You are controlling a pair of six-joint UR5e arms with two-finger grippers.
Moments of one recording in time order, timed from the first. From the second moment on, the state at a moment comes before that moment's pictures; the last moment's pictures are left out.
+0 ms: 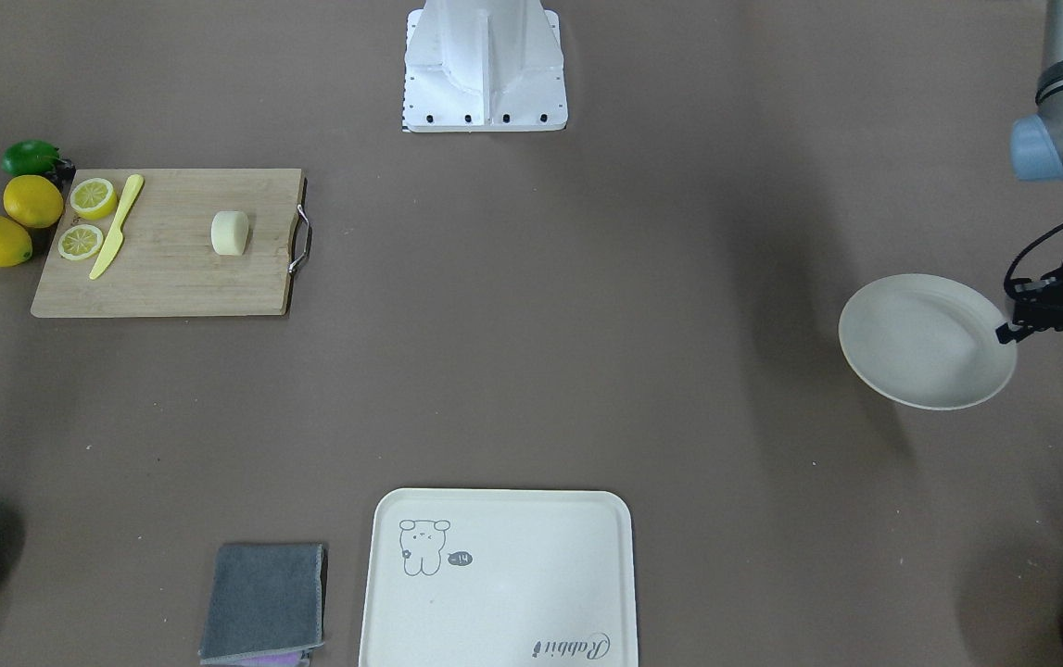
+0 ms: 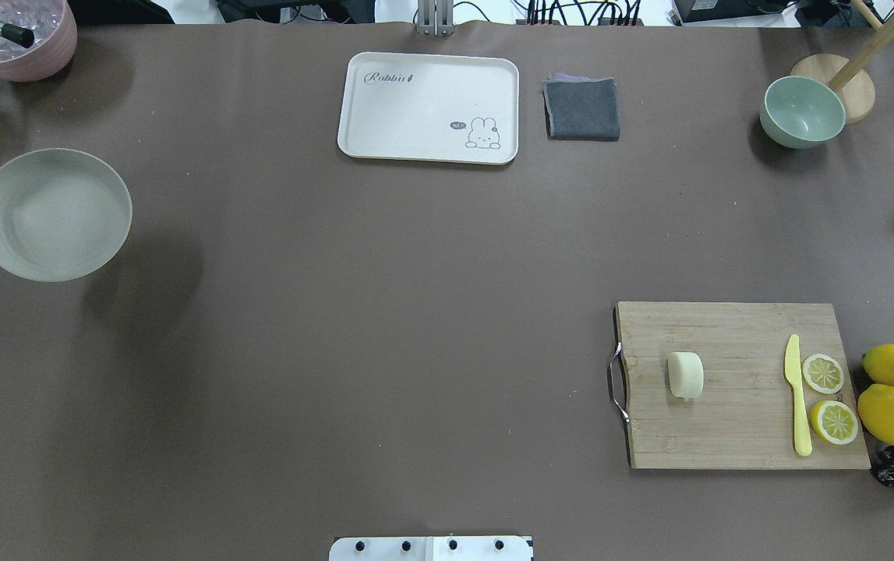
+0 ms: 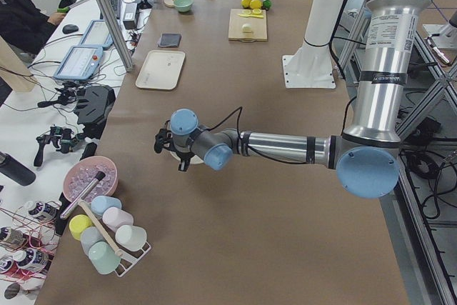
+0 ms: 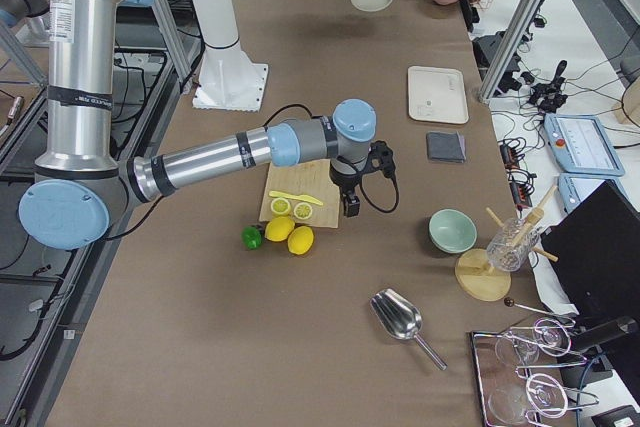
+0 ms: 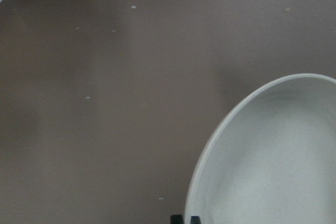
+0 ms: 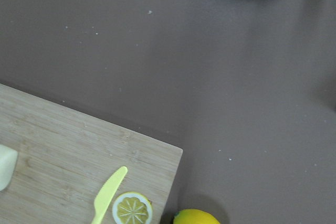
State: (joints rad) left arm -1.19 -1.67 -1.56 -2.13 -2.35 -0.62; right arm 1.31 -1.66 2.01 -1.65 2.41 0.06
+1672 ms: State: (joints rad) left arm -0.52 -2.20 -1.57 -1.92 -1.91 -1.48; right arm 0.61 -1.54 2.02 -1.40 2.05 1.02
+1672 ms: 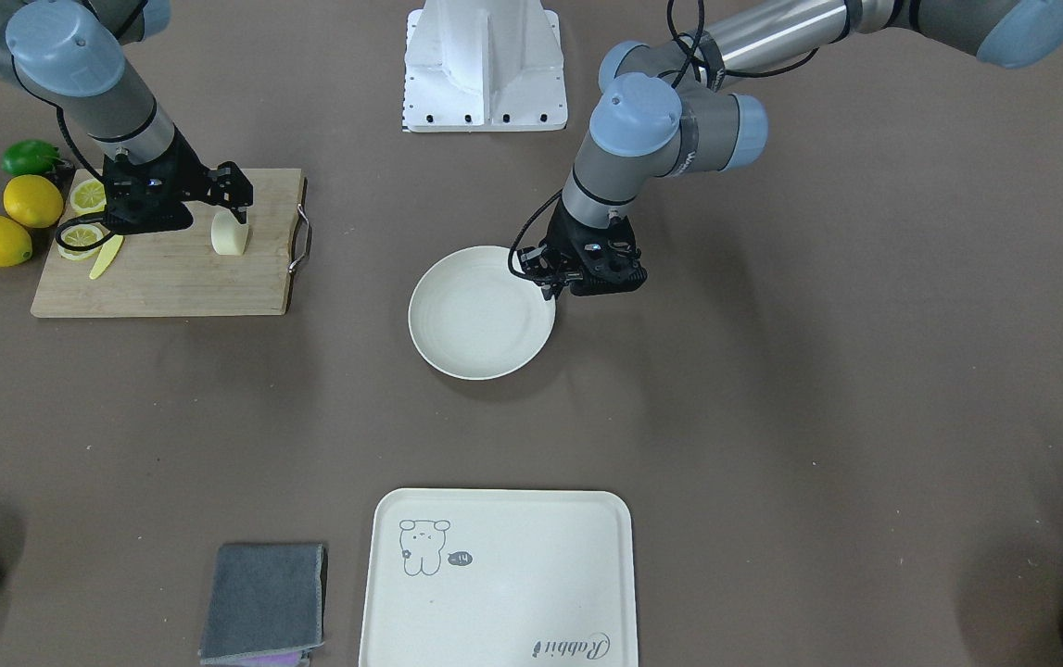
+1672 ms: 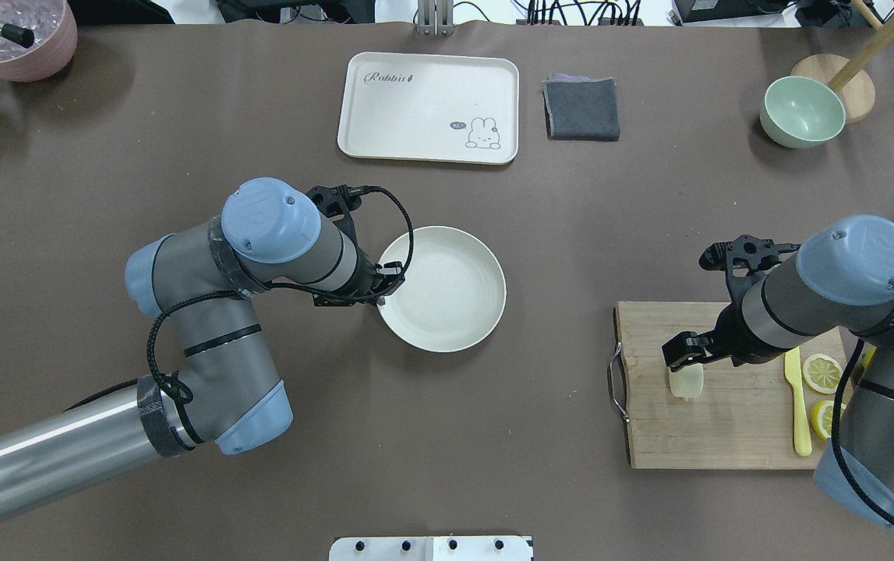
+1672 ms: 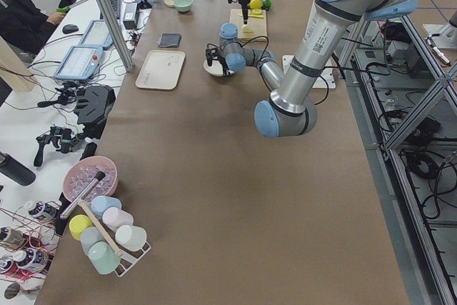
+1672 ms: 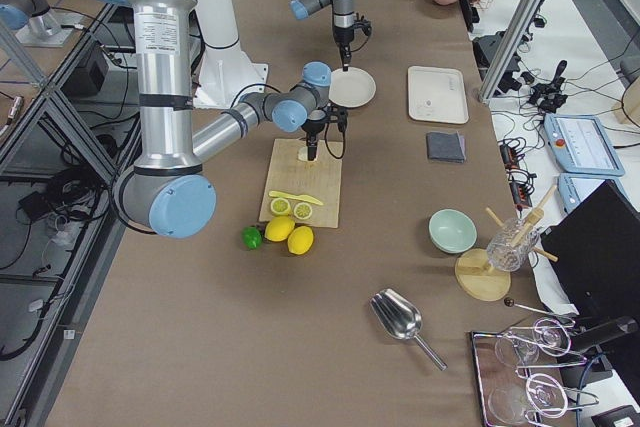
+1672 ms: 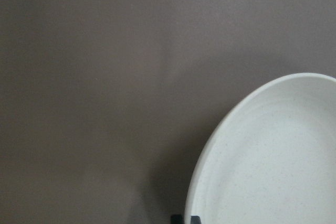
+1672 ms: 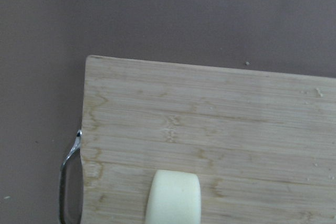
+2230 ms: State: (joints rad) left arm -0.52 -2.21 -1.57 -1.92 -1.91 -1.48; right arm 0.57 -1.50 1.95 -1.39 2.03 1.03
